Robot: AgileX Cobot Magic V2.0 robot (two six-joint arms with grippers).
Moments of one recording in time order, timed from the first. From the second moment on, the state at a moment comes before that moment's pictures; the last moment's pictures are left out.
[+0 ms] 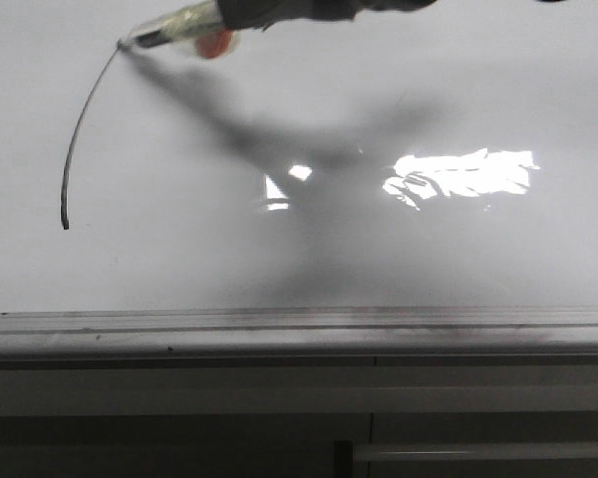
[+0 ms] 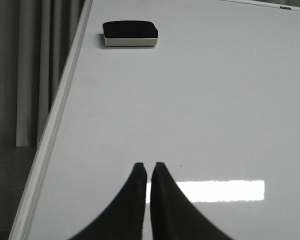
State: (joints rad) left arm -0.42 0.38 -0.44 -1.08 -0.32 1.04; right arm 0.77 1.27 -0.79 0.36 -0.16 -0.51
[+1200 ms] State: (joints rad) left arm -0.42 0.38 -0.44 -0.85 0.26 1.06; right arm 0.99 1.18 -0.72 0.45 0.27 -0.53
